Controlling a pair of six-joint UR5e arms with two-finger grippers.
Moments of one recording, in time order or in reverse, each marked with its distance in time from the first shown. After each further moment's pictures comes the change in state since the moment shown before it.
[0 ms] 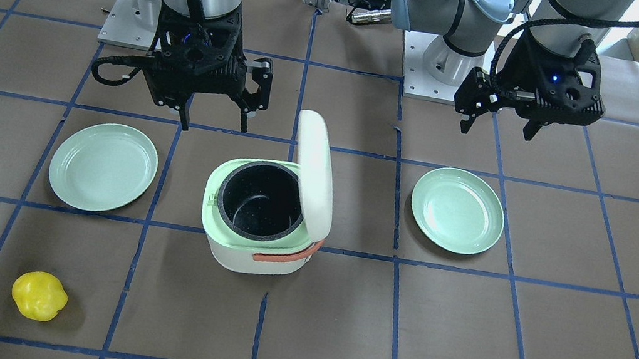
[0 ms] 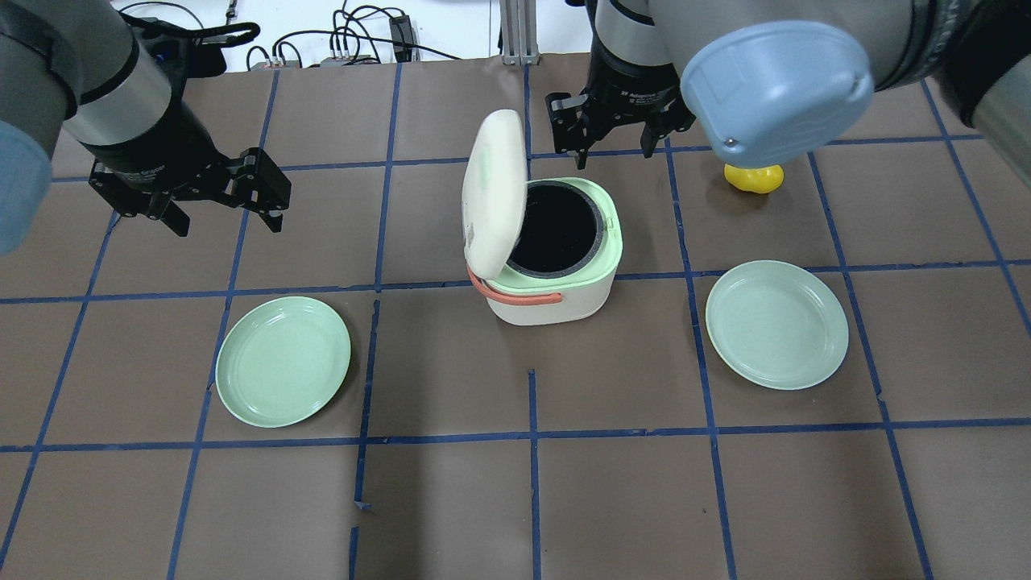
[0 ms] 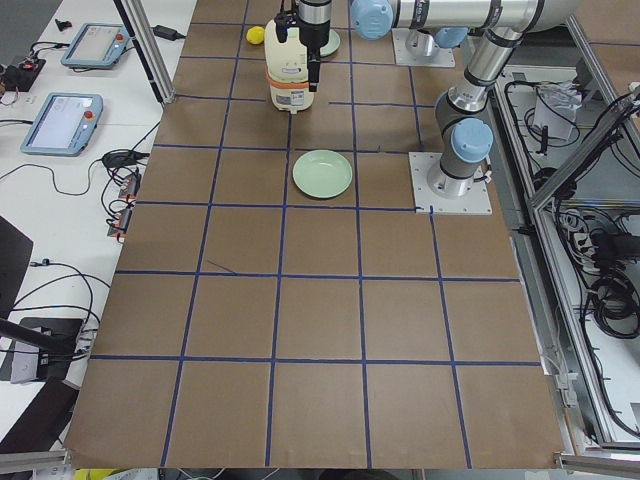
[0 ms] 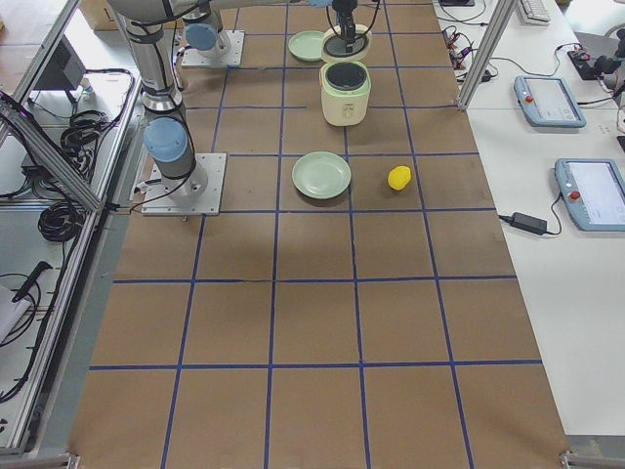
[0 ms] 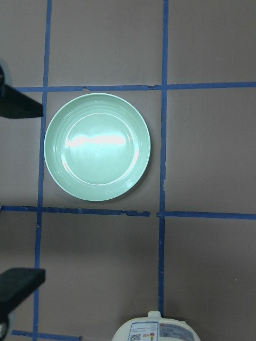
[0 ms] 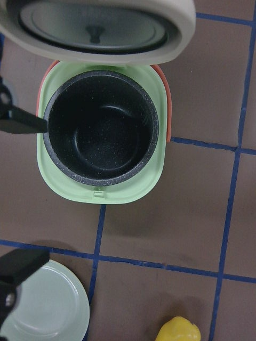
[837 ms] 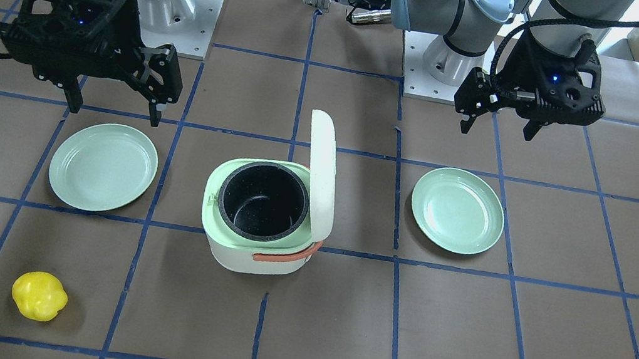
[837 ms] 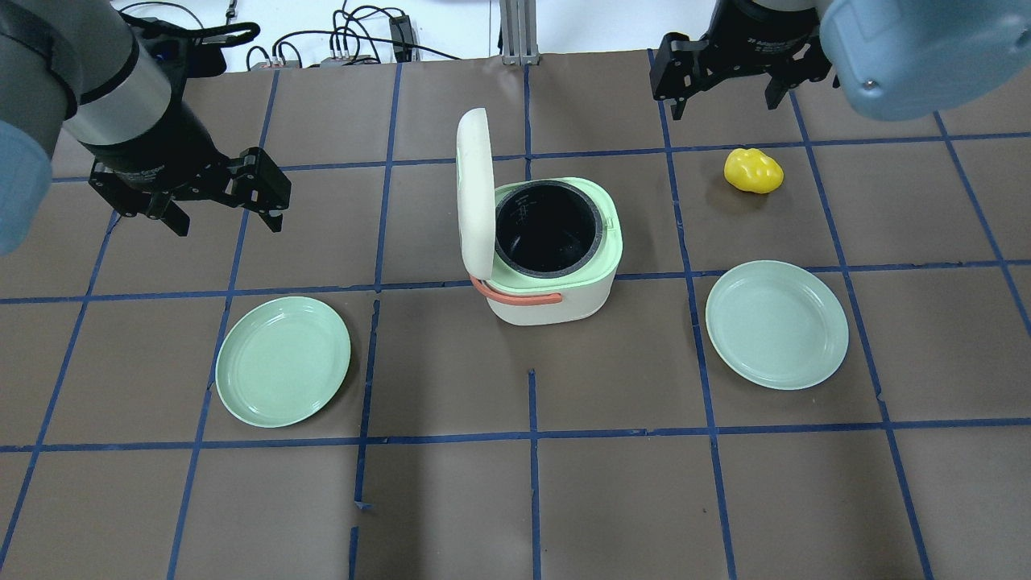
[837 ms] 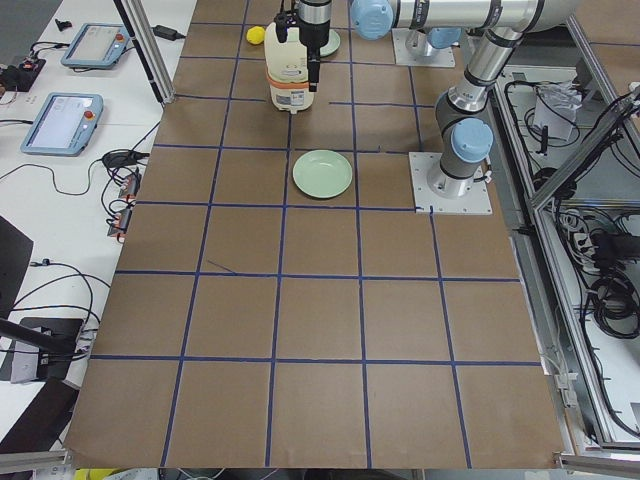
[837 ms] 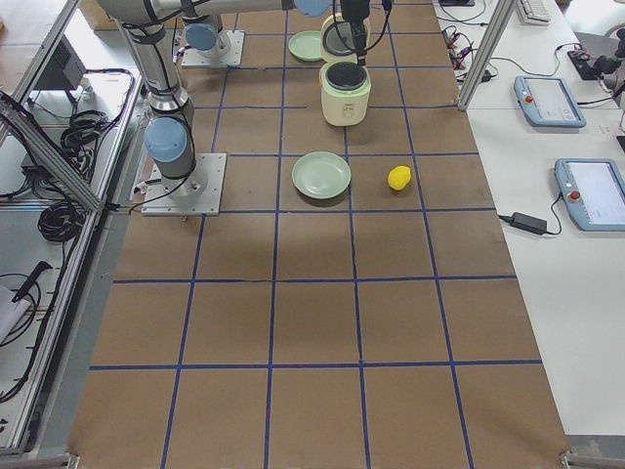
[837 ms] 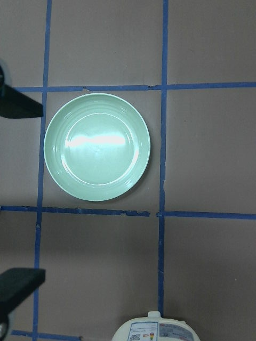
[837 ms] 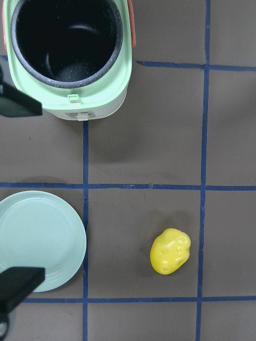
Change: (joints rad) left arm 0.000 0.000 0.000 0.001 0.000 0.000; right arm -0.176 -0.043 0.013 -0.003 -0.042 -0.052
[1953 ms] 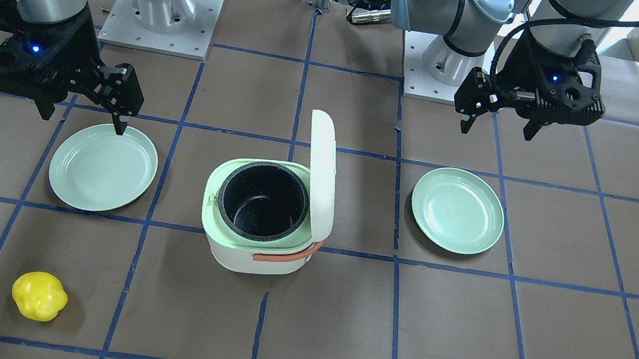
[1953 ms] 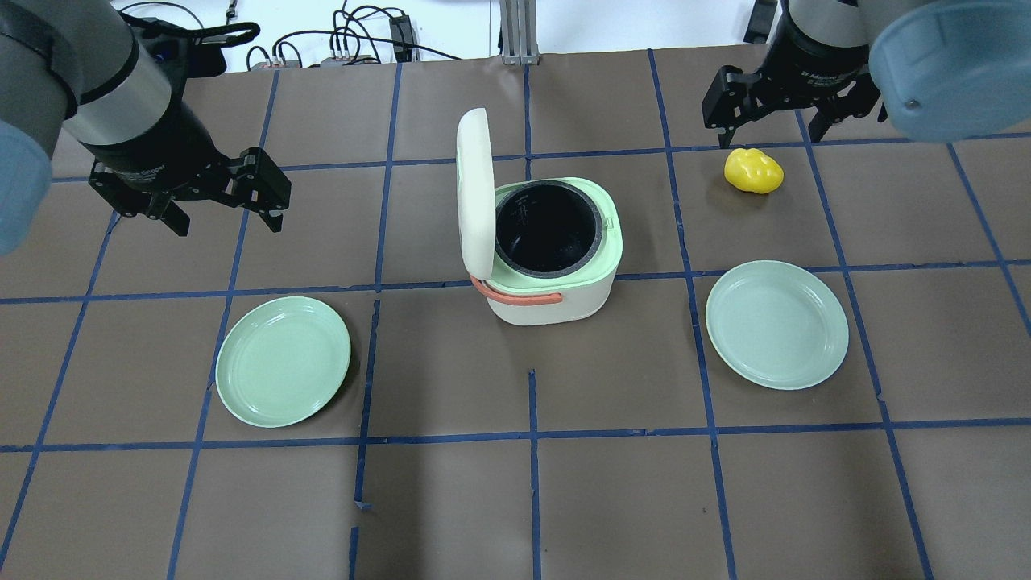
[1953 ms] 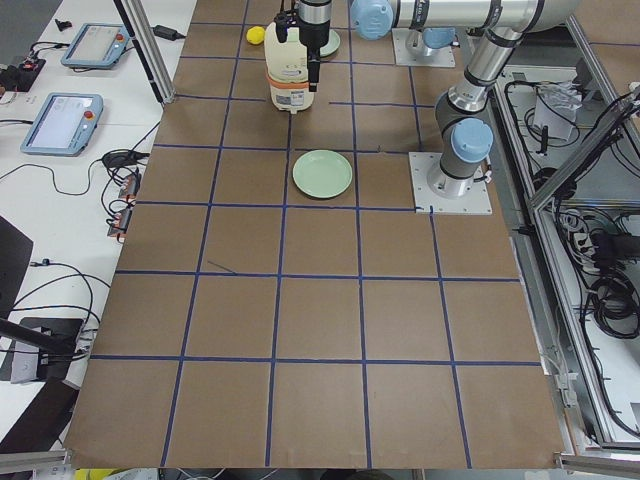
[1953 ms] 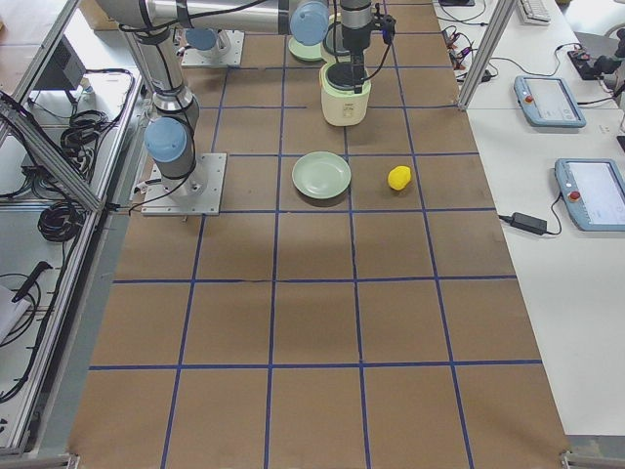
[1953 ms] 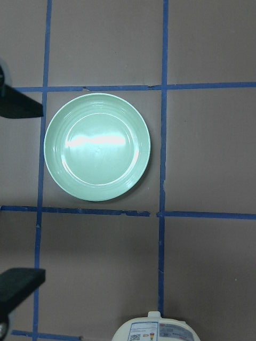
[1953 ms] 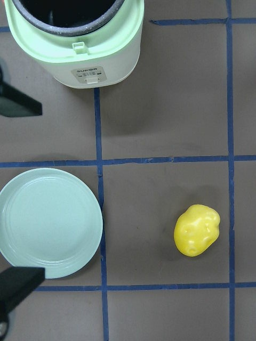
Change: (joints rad) left arm 0.000 0.000 0.000 0.000 0.000 0.000; right arm -0.086 -0.014 0.092 -0.017 0.014 -0.045
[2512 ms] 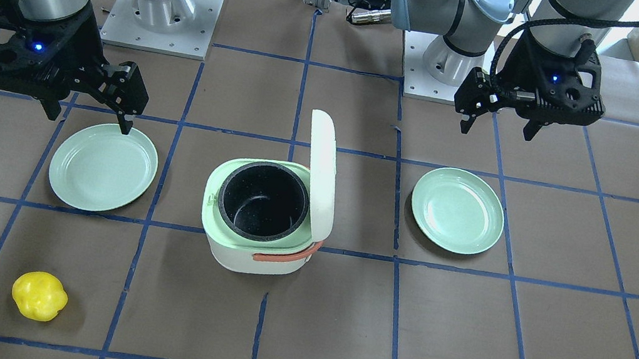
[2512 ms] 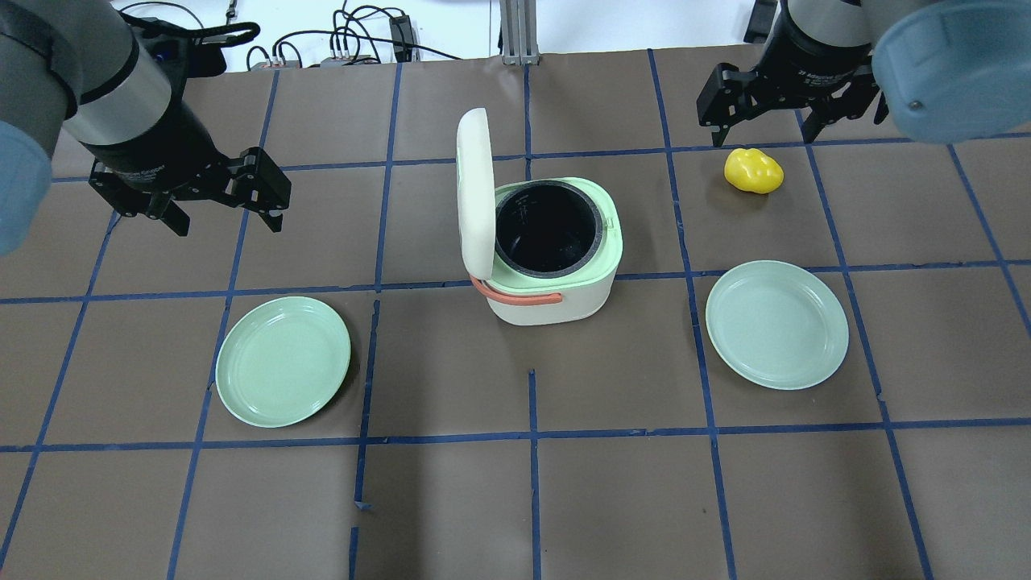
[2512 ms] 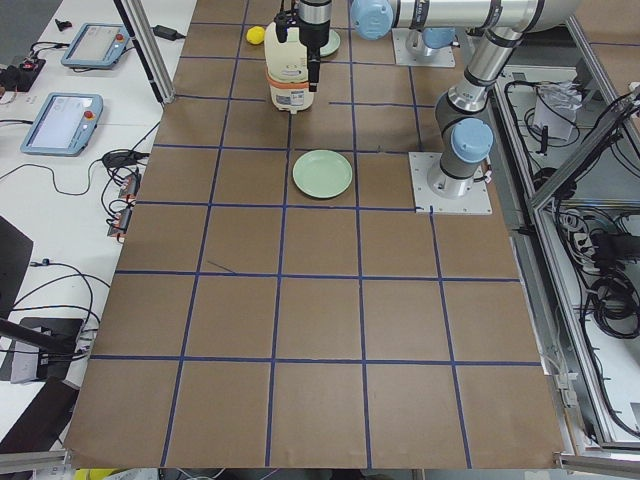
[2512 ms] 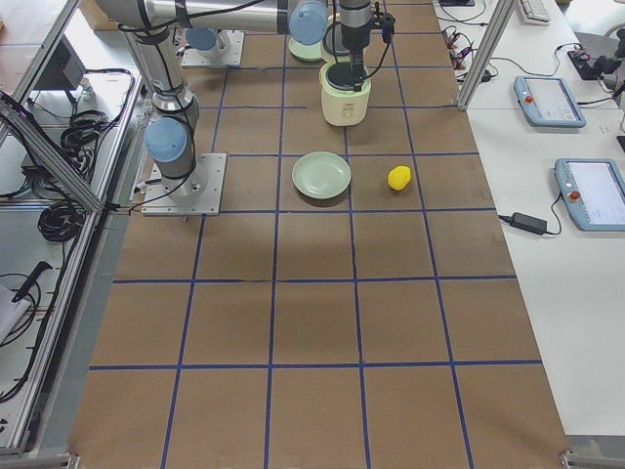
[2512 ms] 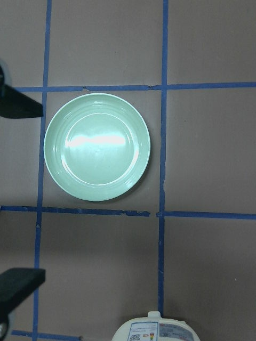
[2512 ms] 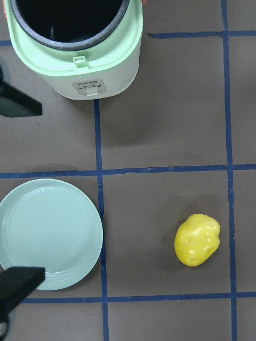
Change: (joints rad) left arm 0.000 0.000 0.000 0.000 0.000 0.000; right arm 0.000 -0.003 0.002 -0.002 0.037 0.011
